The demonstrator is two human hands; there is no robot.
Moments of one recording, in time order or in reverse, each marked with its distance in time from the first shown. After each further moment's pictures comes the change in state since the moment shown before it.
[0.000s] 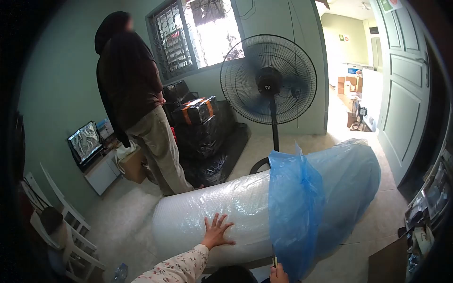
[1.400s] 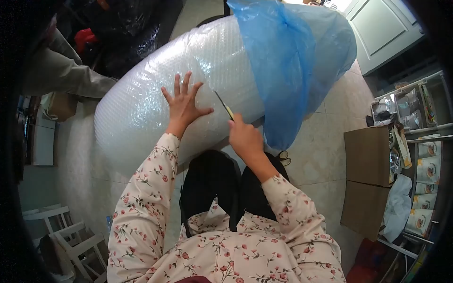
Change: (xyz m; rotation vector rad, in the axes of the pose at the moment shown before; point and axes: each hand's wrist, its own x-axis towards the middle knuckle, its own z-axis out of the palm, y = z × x) left_hand 0.027 0.008 0.002 -0.091 0.116 0.051; right_hand 0.049 -0.078 0.075 -0.604 0.388 -0.119
